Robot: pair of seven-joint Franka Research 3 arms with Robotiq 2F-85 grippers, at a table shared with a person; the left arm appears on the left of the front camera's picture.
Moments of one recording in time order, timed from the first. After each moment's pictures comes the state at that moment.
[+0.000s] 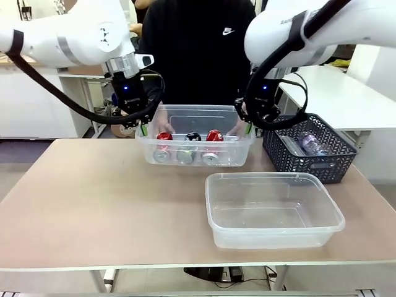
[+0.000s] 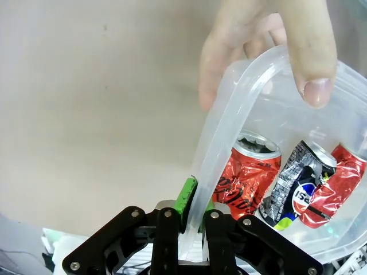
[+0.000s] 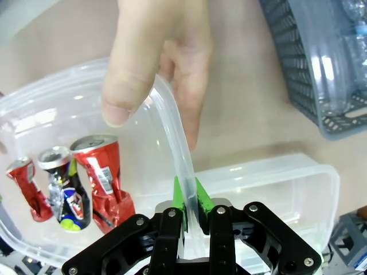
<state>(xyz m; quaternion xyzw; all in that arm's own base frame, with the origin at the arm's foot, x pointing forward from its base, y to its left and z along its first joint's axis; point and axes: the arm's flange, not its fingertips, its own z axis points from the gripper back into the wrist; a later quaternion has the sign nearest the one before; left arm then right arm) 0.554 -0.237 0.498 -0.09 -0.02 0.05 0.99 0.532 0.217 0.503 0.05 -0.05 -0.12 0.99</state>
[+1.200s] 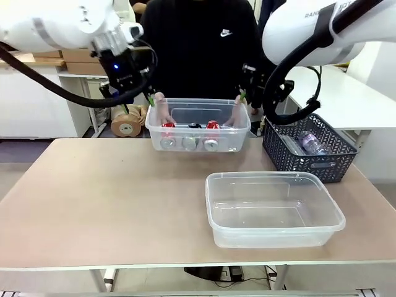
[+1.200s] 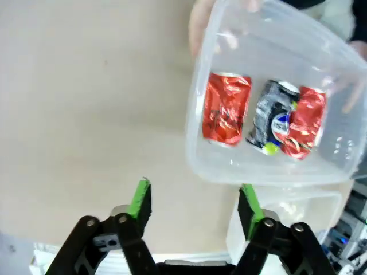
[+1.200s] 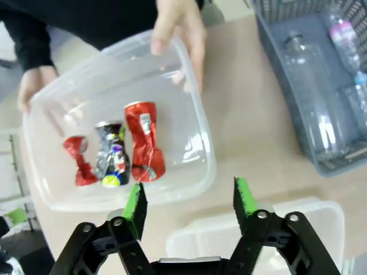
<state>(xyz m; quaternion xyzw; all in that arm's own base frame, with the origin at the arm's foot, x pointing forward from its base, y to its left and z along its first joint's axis) 0.530 -0.224 0.561 -0.13 -0.12 0.06 0.98 0.512 0.194 0.557 0.13 -0.22 -0.14 0.96</state>
